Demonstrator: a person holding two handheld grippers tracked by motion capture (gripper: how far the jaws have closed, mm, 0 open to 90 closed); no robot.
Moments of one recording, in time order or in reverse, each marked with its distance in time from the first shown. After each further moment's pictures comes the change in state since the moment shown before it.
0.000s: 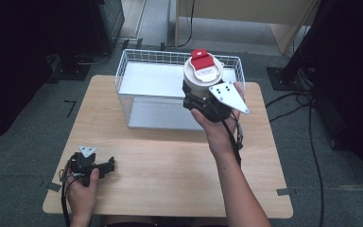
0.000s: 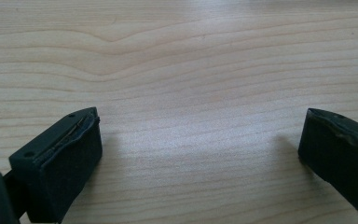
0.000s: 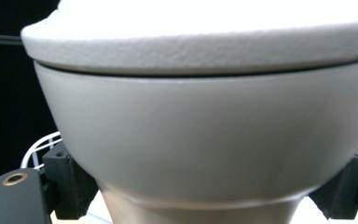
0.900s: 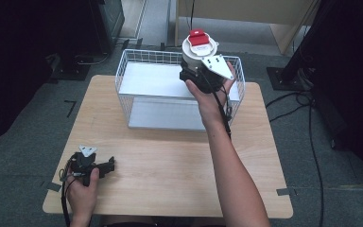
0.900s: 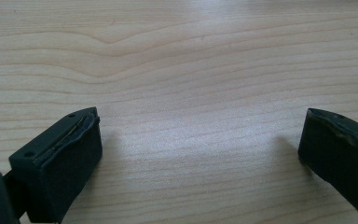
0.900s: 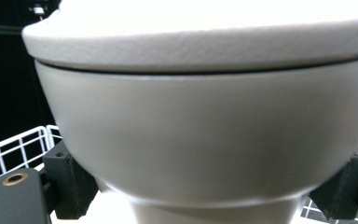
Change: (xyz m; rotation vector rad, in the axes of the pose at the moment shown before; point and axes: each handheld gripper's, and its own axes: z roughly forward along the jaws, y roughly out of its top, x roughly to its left) left arm 0.000 0.001 0.000 0.001 -0.004 0.005; right arm -0.019 -0.007 0.084 0.054 -0.099 0.014
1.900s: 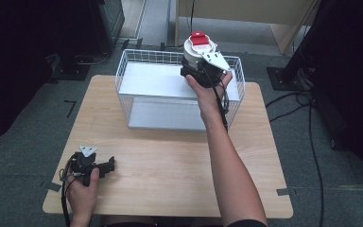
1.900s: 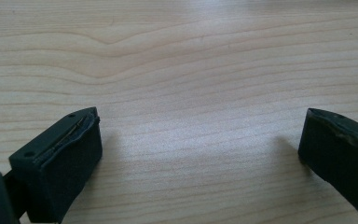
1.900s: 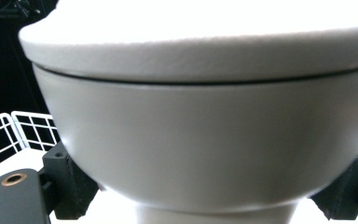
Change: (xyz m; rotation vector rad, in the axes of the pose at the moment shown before) left arm 0.000 0.000 0.000 0.000 -0.002 0.004; right arm -0.013 -0.017 0.035 0.099 -0.014 0.065
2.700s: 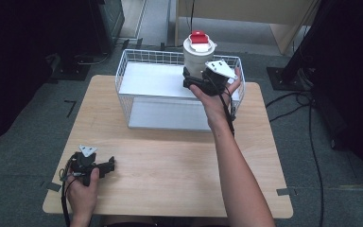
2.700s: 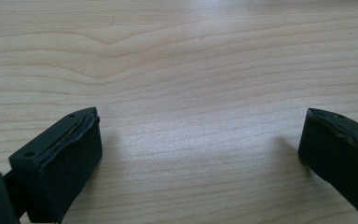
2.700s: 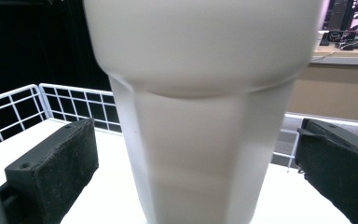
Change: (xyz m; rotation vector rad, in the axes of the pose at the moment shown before) left arm 0.000 0.000 0.000 0.000 -0.001 0.000; right arm -0.012 -0.013 -0.024 0.031 0.079 -0.025
